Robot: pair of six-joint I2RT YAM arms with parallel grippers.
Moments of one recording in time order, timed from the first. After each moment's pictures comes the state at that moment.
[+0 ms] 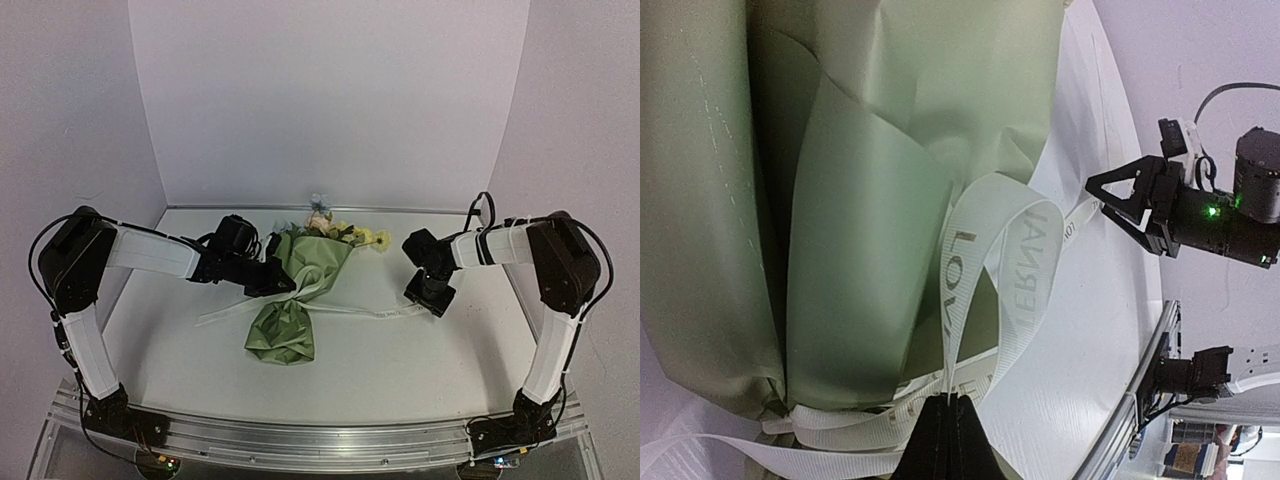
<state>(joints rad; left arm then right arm) -0.65 1.83 1.06 0.04 0.48 -0.66 0.50 1.91 1.17 -0.62 0.25 1.15</state>
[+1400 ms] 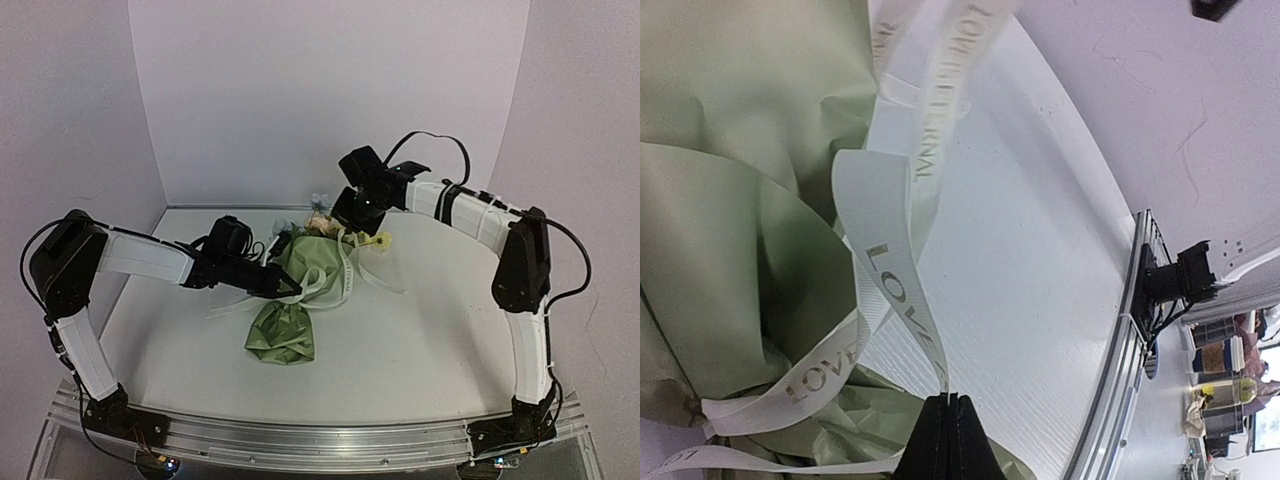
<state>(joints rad) -0.66 1.77 1.00 0.13 0.65 -0.43 0.71 2.14 2.06 -0.79 0.19 1.04</state>
